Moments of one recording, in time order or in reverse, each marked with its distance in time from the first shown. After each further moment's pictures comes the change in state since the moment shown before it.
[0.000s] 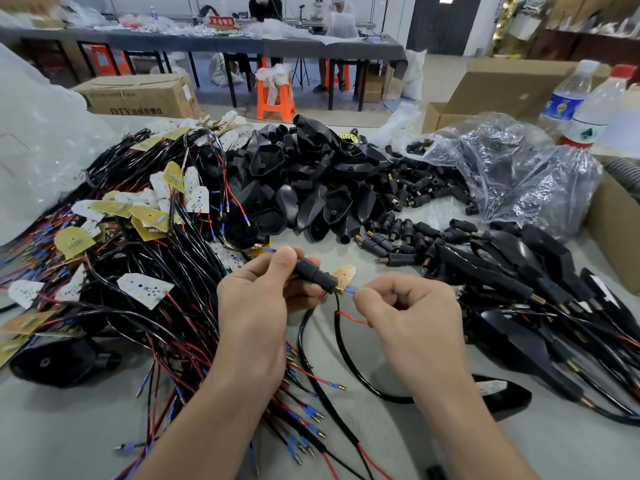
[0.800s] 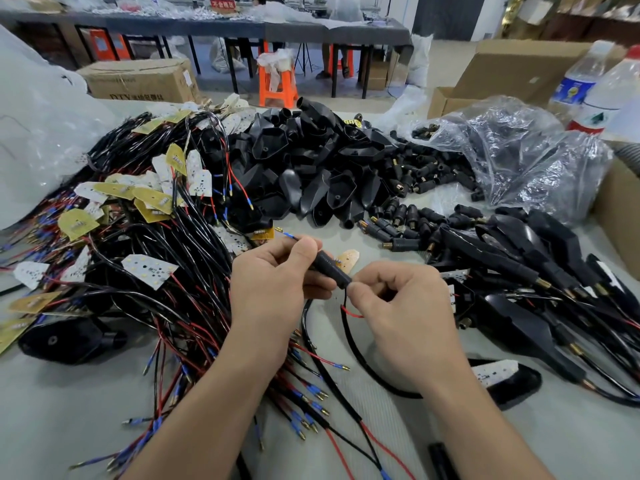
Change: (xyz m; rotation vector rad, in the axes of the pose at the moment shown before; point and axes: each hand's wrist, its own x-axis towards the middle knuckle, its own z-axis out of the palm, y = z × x) left_hand 0.003 -0.010 -0.002 0.217 -0.092 0.084; right_hand -0.001 0.000 0.004 -0.116 -0.114 -0.053
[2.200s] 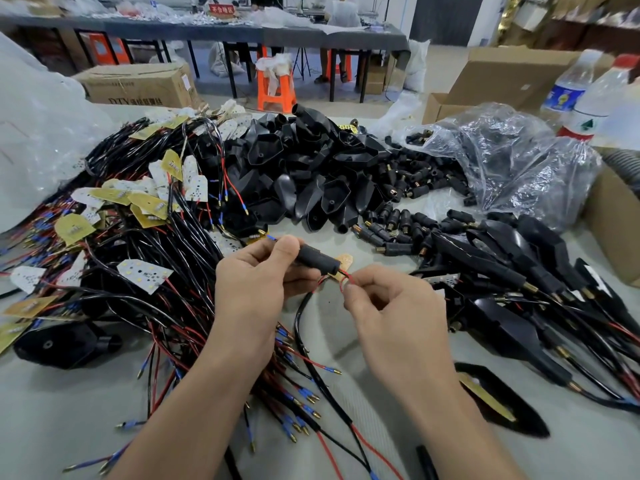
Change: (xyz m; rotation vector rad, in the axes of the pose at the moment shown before) left_hand 0.004 0.005 -0.006 -0.104 0.010 -0.038; right_hand -0.009 0.006 0.004 -0.104 0.065 -0.051
